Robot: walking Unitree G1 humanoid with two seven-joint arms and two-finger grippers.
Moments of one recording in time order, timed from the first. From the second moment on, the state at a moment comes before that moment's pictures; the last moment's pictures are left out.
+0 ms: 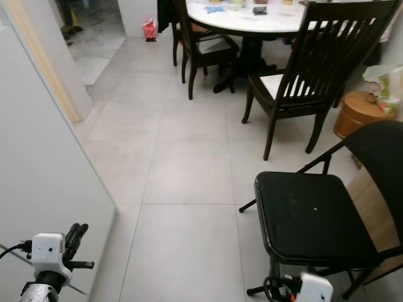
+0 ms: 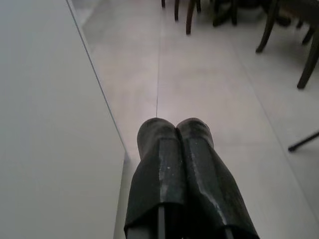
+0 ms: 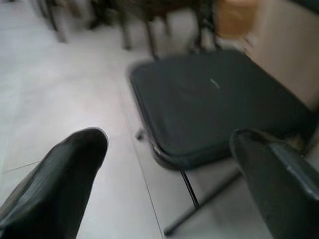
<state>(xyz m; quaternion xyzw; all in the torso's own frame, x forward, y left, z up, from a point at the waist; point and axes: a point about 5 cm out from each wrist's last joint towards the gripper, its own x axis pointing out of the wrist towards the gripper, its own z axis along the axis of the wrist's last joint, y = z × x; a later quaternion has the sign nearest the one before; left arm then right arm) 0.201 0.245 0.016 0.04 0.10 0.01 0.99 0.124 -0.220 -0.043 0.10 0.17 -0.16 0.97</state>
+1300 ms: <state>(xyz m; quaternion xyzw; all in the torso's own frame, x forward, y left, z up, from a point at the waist) 0.139 0.260 -0.084 -0.02 0.46 0.11 0.88 0.124 -0.205 -0.103 0.15 0.48 -0.09 0.86</state>
